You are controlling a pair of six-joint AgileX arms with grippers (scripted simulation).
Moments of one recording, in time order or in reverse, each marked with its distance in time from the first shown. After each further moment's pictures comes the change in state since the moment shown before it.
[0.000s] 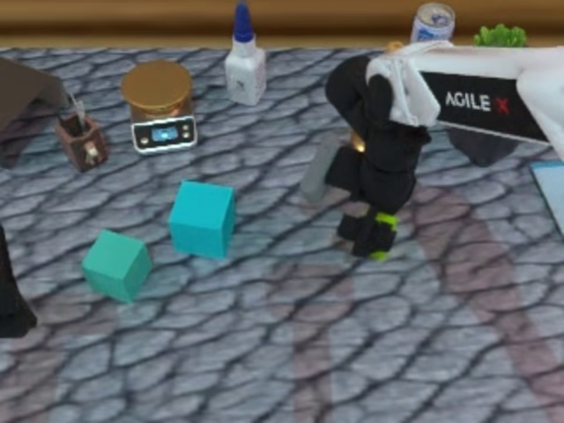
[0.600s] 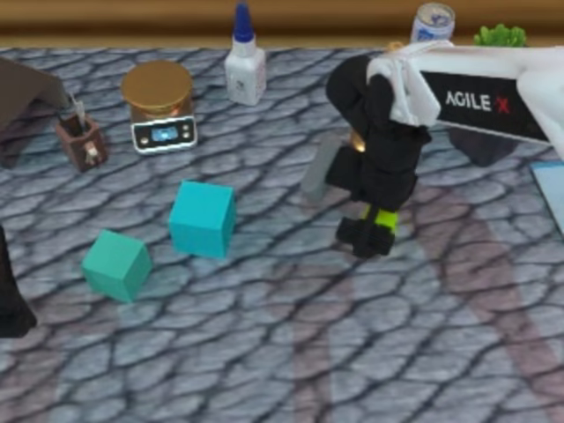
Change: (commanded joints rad) left arm 0.000 0.000 0.000 0.000 0.000 0.000; right arm 0.000 0.000 0.000 0.000 0.000 0.000
